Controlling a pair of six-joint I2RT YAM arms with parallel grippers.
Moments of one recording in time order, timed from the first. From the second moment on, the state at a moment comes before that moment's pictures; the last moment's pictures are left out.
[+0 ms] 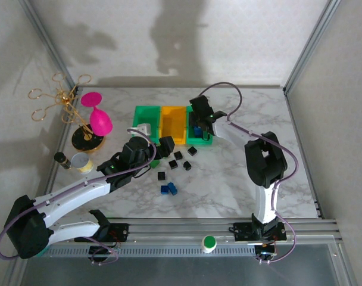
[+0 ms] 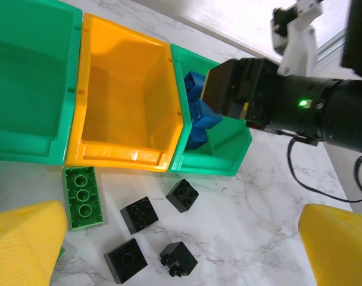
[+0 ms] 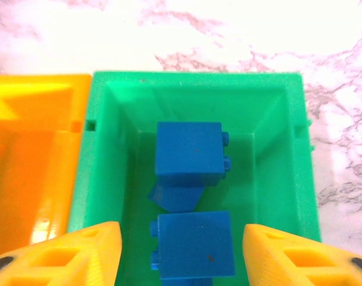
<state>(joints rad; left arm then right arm) -0.73 1.11 0.72 -0.04 -0.27 -0.75 0.57 1.94 1.48 -0.36 0.28 0.42</state>
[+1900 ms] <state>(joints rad) -0.73 0.67 0.53 -0.33 -0.29 -0.85 1.23 1.62 0.83 -0.23 0.16 0.50</state>
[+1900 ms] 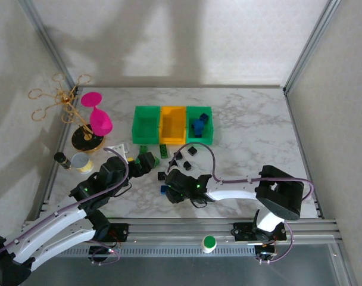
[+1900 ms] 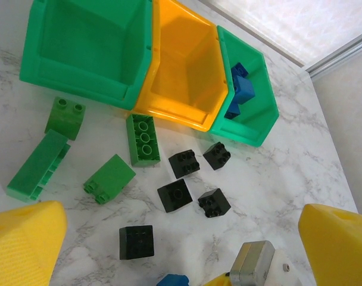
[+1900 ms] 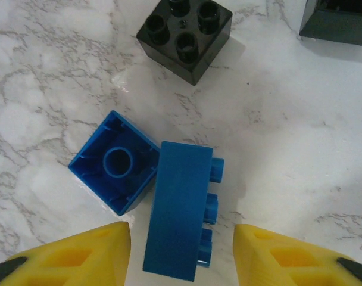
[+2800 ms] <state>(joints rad) -0.72 0.68 0.53 -0.31 -0.30 -0.85 1.19 1.52 0.84 -0.32 0.19 0.51</state>
